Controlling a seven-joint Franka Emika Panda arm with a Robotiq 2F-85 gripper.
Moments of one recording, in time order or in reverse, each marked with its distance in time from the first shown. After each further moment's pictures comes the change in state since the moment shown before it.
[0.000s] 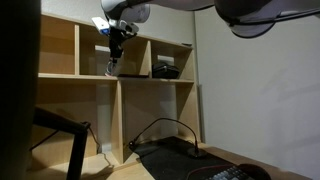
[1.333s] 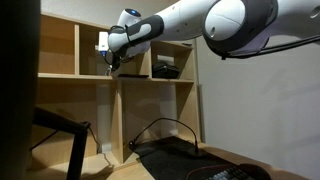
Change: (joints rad) arm -0.053 0.172 -0.057 0.021 -0.002 0.474 0.254
